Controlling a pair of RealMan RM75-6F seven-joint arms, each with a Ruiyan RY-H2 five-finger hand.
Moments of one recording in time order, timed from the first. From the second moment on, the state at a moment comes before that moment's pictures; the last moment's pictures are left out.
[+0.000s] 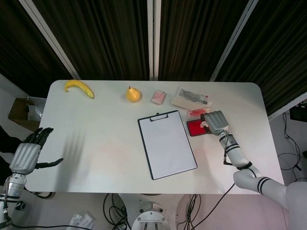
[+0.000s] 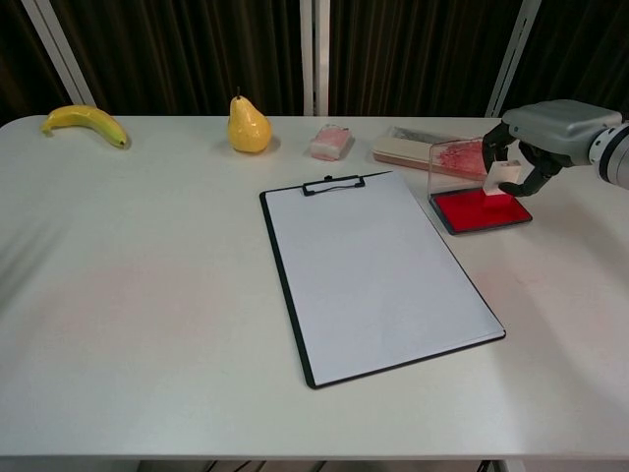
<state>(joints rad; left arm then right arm) -0.19 -1.23 0.00 -1.36 1.55 1.40 -0.14 0.71 -1.60 0.17 -1.04 -1.25 0.83 -0.15</state>
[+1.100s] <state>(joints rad) -0.16 -1.22 0.01 -1.33 1.57 1.44 -0.21 0.99 -1.82 0.31 -1.13 -0.90 0.81 -0.60</state>
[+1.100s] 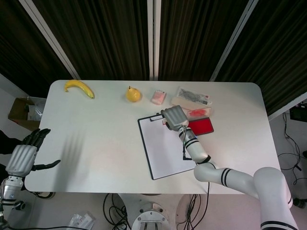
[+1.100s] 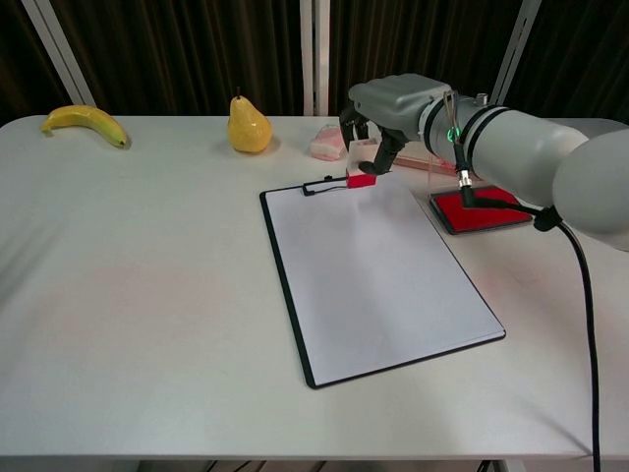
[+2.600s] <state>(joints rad) -0.14 -1.23 0.02 -1.23 1.57 1.45 -0.33 1.12 -2.08 0.33 -0.85 -0.75 0.79 -0.69</state>
